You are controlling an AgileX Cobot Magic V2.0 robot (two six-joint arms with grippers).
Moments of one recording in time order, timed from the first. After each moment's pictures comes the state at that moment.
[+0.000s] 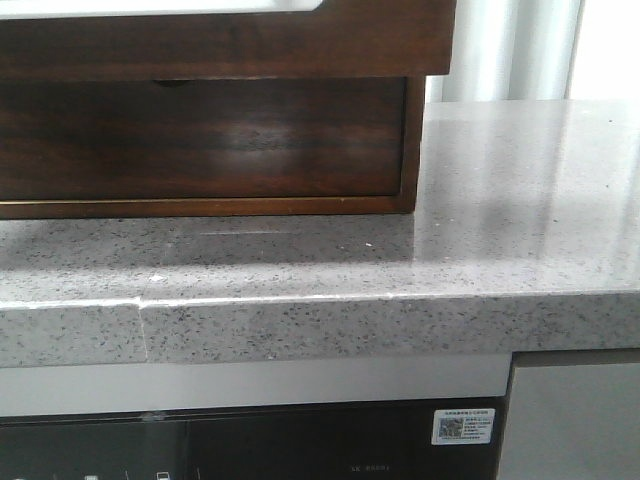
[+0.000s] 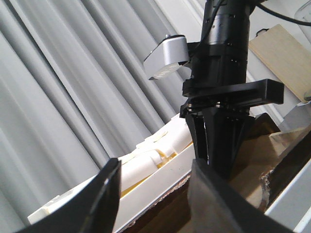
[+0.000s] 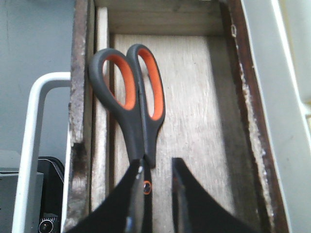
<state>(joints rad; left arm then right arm) -0.32 0.42 -0.32 0.62 -0.50 -0.05 0.56 1.87 -2.13 0.51 1.25 -0.96</state>
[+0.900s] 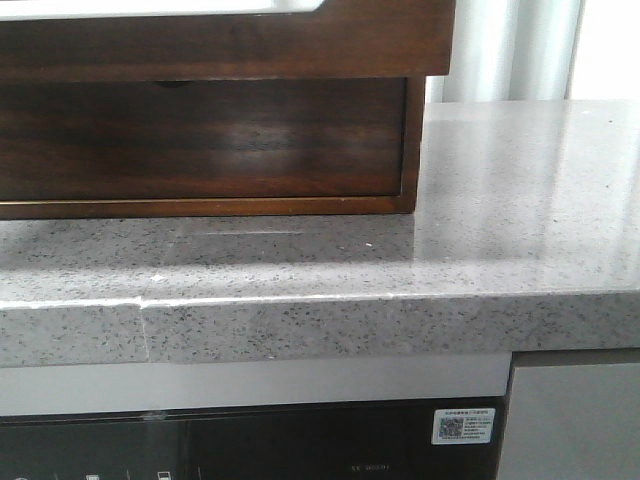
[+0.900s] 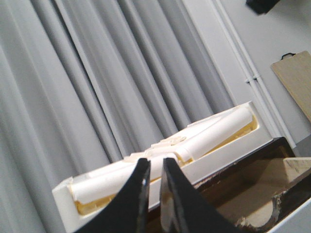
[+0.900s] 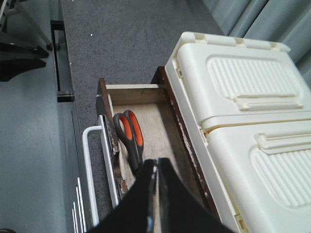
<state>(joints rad) -0.32 0.29 -0.32 0.53 -0.37 -0.15 0.53 1.42 -2.12 0.46 1.27 -0.77</state>
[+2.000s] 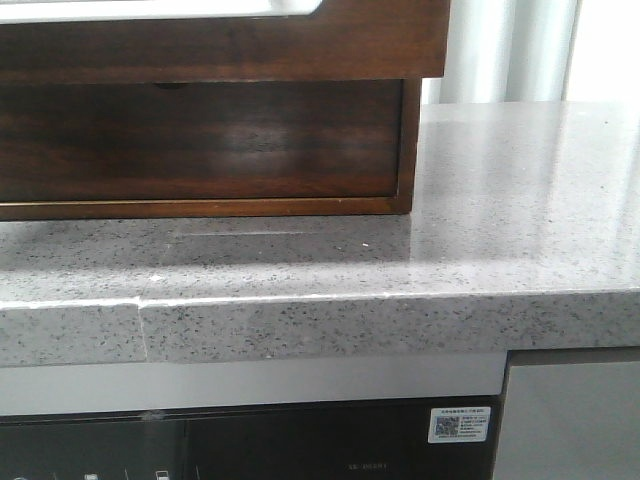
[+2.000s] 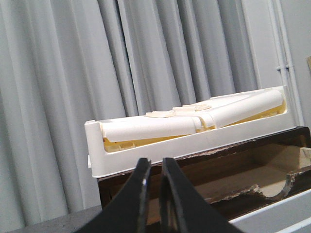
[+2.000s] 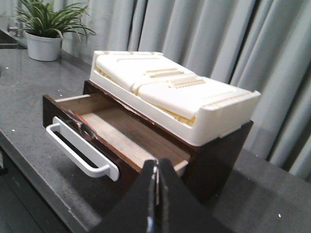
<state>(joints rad) -0.32 0.13 -0.32 0.35 -0.08 -0.18 0.53 0.42 -1.01 0.15 0.69 -0.36</state>
